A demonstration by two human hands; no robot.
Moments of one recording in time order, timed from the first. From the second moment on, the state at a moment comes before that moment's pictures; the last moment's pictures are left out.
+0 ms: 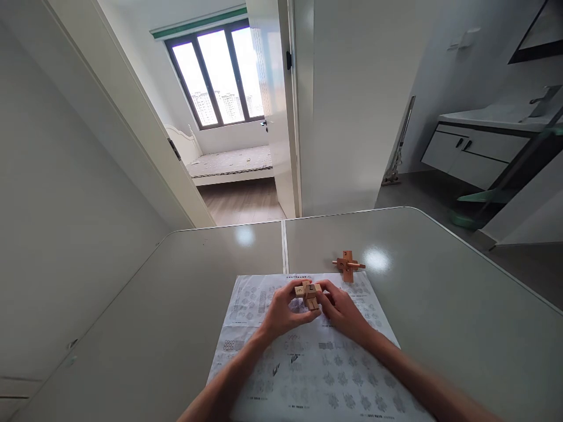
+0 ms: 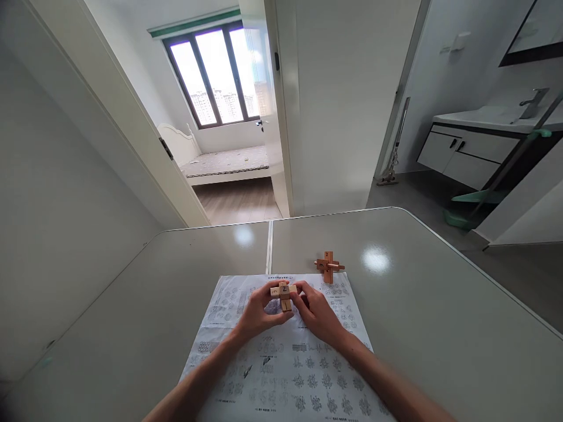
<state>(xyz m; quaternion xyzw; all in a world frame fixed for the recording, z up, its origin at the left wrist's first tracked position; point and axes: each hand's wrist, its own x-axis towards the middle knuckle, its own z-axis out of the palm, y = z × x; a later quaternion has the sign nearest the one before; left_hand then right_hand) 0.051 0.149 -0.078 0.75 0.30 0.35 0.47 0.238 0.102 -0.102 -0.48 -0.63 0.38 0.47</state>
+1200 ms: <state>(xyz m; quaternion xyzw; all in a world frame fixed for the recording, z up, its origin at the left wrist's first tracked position) 0.054 0.147 -0.090 0.79 0.33 0.40 0.34 0.246 0.114 -0.109 -0.35 -0.36 0.70 0.51</state>
